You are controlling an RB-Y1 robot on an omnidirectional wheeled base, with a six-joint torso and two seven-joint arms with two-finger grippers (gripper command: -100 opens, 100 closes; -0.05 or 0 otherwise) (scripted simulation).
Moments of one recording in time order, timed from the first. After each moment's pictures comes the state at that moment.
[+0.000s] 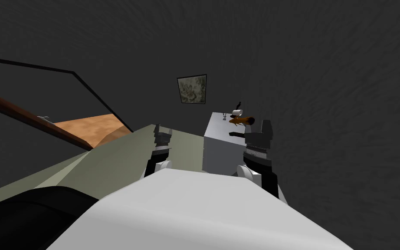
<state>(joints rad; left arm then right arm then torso) 0.51 -0.04 0.03 -2.24 0.10 -0.40 0.12 0.47 0.03 -0.02 -2.37 -0.03 -0.47 0.08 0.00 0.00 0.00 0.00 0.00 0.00</state>
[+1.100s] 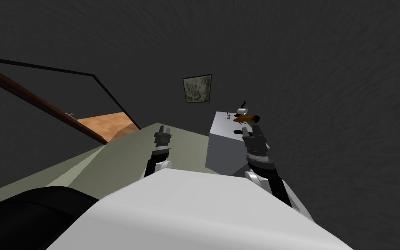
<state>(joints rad) 0.51 -0.04 0.03 -2.24 0.10 -0.40 0.12 0.51 -0.27 -0.04 -2.29 -0.05 -0.60 0.10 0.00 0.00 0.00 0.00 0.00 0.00</state>
